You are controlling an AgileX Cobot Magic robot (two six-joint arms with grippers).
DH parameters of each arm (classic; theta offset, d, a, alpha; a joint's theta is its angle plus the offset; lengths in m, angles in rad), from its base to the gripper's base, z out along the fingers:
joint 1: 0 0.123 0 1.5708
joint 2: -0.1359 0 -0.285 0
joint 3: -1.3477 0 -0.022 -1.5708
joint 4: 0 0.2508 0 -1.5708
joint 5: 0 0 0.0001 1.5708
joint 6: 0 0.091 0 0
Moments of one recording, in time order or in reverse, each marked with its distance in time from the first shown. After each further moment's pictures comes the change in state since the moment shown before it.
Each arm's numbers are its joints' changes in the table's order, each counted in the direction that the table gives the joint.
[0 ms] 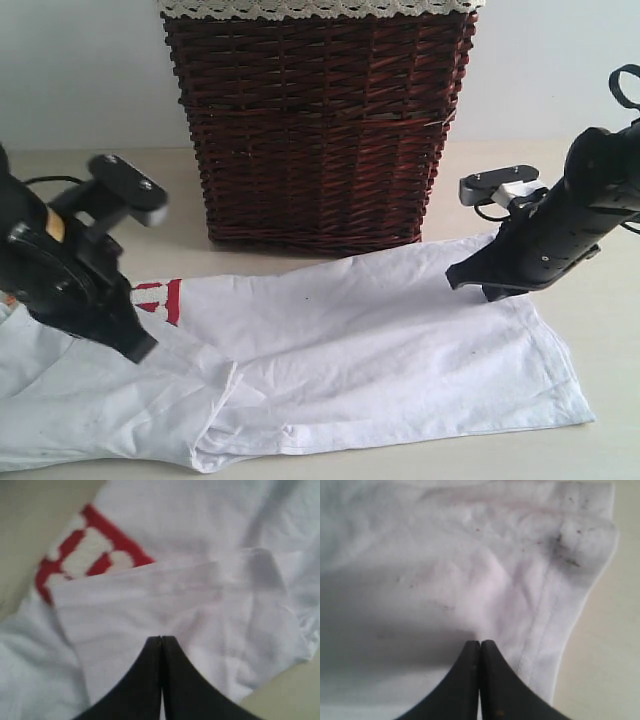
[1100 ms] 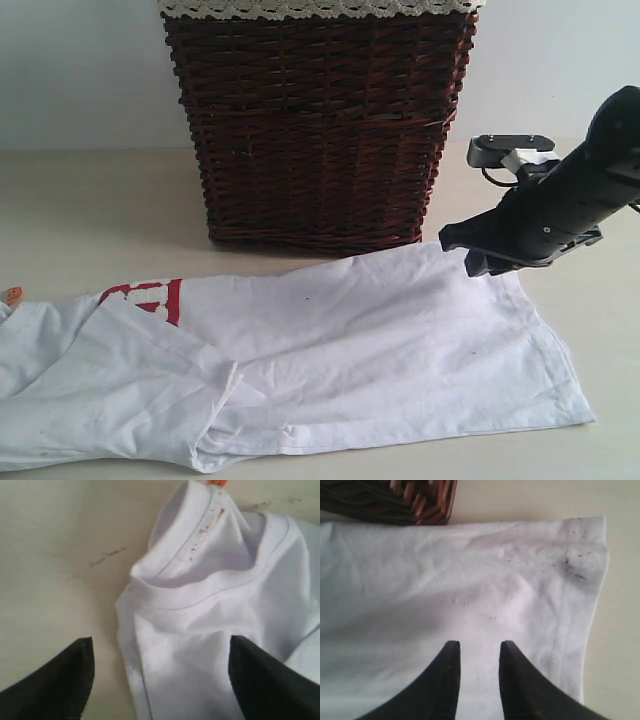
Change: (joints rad) left arm 0.754 -0.037 -0.105 -0.245 -0.018 -0.119; right arm -0.002 0.098 0.000 0.178 0.052 -0.025
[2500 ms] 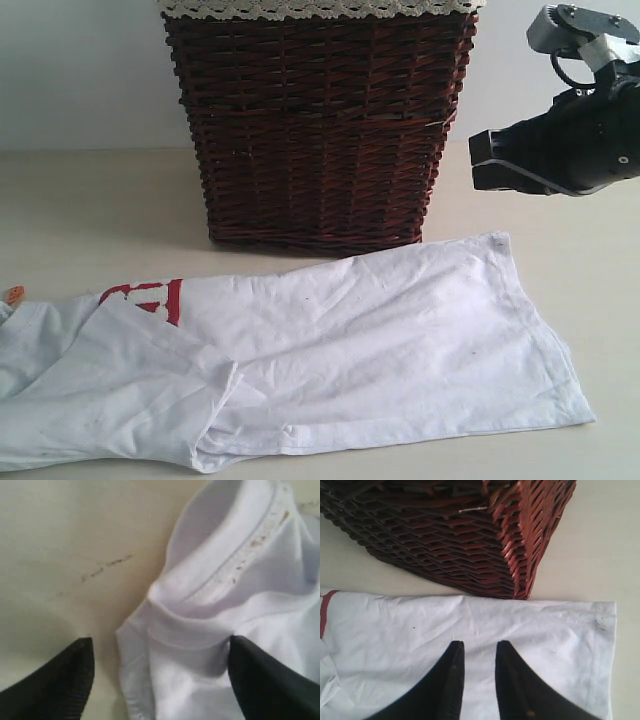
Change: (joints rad) left arm 0.079 -0.201 -0.004 -0.202 -0.093 0.224; right arm 0.000 0.421 -0.117 0.329 0.031 -0.262
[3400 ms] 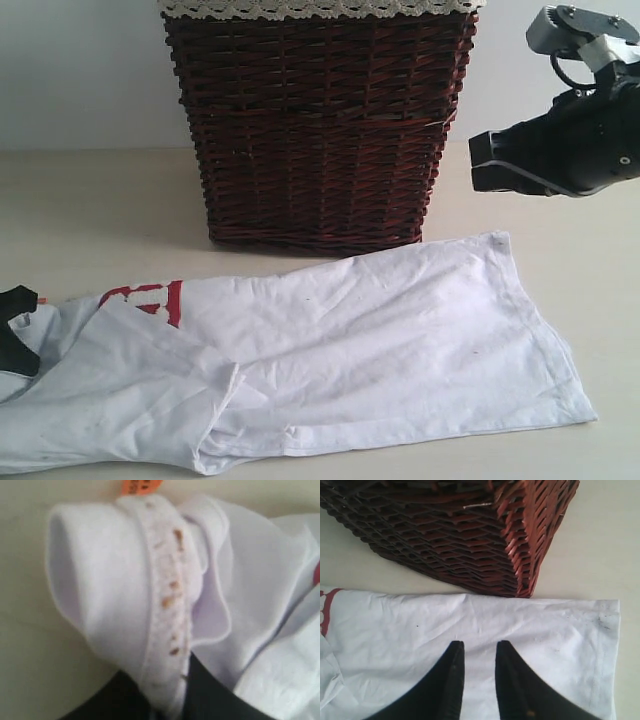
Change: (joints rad) left arm -0.088 -0.106 0.022 -0.391 0.099 0.379; right arm 0.000 0.007 0.000 0.007 0.012 -0.013
